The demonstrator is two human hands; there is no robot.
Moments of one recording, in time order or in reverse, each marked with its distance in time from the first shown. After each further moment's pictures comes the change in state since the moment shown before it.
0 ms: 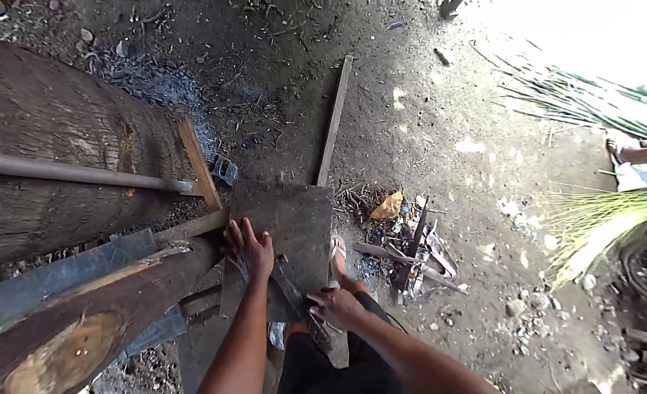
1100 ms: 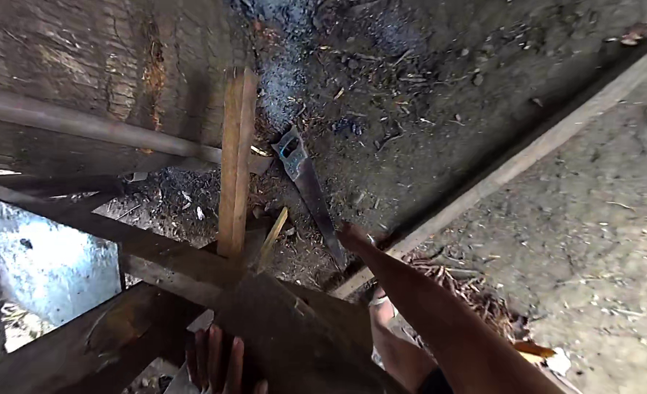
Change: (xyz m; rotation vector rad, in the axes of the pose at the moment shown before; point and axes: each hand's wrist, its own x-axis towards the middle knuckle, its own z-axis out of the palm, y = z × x) left_hand -0.005 -0.009 0.024 0.054 0.077 0.001; right_hand 0.529 0.123 -0.150 0.003 -0.262 0.113
